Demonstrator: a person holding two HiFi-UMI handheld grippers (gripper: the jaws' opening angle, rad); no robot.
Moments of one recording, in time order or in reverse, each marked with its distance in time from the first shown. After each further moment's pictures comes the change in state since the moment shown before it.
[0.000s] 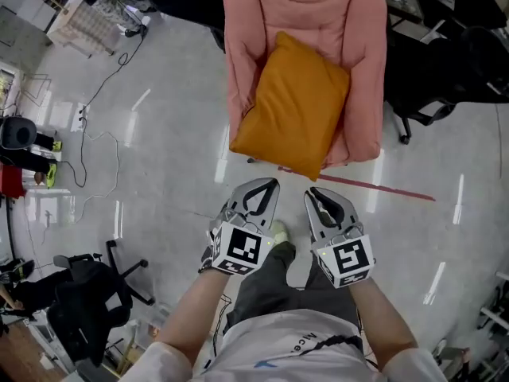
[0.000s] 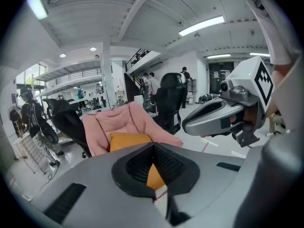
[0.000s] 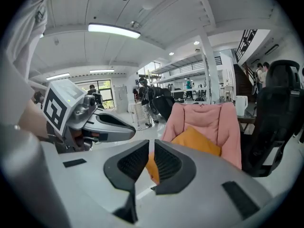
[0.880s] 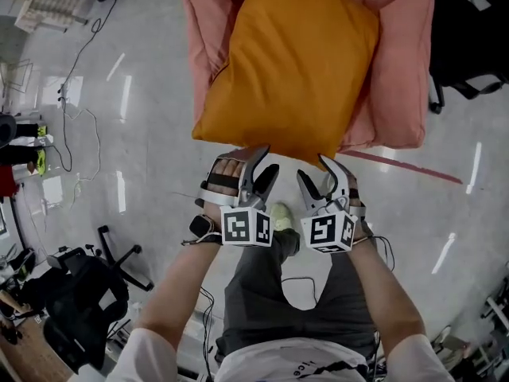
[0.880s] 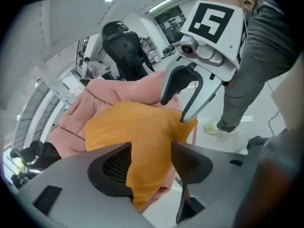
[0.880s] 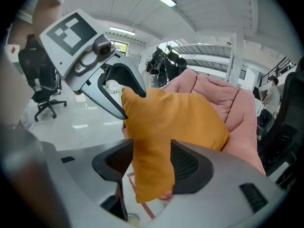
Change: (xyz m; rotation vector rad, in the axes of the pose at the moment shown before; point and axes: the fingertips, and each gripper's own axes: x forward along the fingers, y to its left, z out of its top) left arm 0.207 -0.003 -0.246 0.697 0.282 -0.064; right arm 0.180 -0.089 -0.283 -0.392 0.225 -0.054
